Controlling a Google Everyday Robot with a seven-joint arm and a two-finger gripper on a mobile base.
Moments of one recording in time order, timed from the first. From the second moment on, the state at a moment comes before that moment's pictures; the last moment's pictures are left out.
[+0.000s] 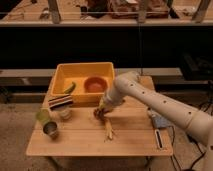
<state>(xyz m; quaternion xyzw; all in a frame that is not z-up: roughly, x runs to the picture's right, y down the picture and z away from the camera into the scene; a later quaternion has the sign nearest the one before) 0.003 0.084 0.797 -0.05 -0.36 -0.59 0.73</state>
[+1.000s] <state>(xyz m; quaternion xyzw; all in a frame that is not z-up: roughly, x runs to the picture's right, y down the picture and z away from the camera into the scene) -0.063 -0.112 0.701 0.08 -0.40 -0.62 0.68</state>
